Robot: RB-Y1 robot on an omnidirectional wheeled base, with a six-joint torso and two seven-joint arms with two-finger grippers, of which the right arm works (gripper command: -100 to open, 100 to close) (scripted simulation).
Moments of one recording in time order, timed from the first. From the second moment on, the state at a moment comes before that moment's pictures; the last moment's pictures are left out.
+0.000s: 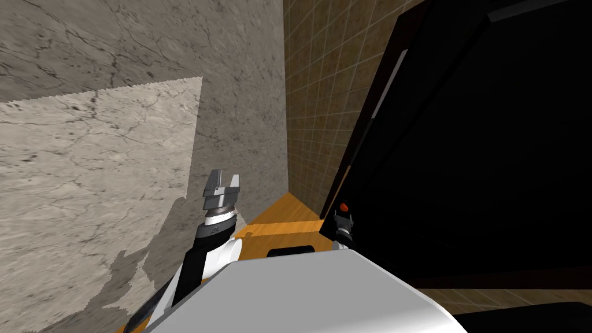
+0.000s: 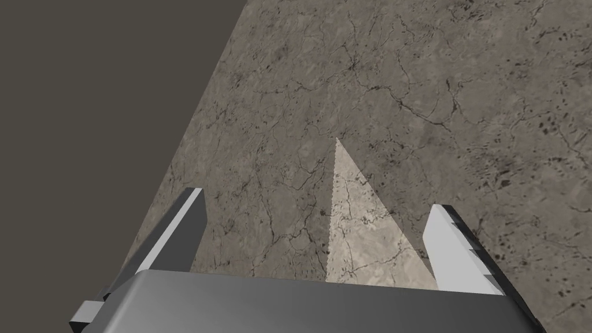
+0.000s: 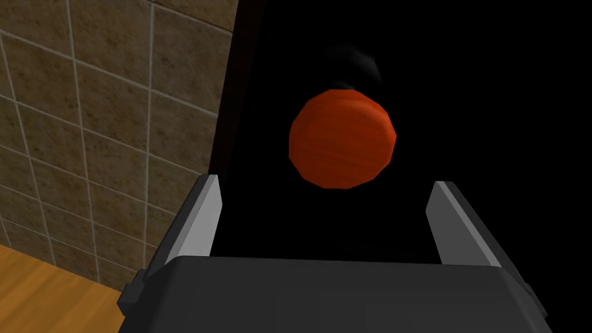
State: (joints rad) arm 0.16 -0.15 -0.03 -0.96 -0.77 -0.81 -0.88
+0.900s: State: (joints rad) arm 0.18 -0.14 0.03 -0.98 -0.86 -0.87 -1.09
